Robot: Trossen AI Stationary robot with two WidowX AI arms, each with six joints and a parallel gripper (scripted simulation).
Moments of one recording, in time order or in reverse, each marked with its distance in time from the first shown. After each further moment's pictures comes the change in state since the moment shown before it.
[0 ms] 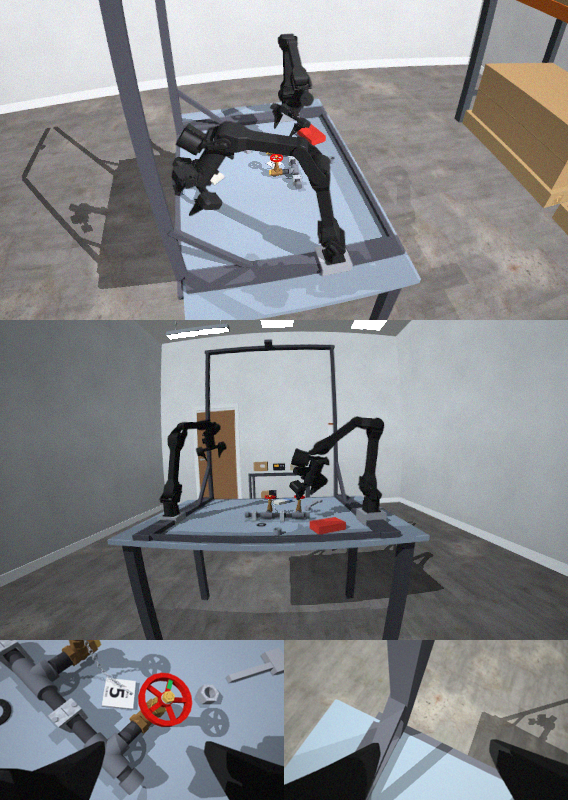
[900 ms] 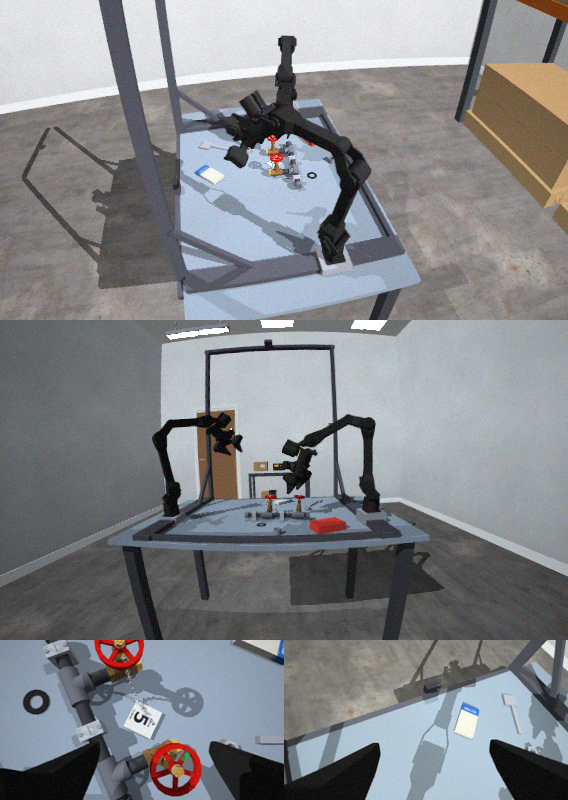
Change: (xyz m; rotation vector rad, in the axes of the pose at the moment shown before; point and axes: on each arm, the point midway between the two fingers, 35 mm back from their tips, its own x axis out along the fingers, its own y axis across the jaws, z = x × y) left arm 0.013 0.009 0.066 -0.299 0.115 0.242; right arm -0.129 -0.094 -0.175 0.689 -0.014 -0.576
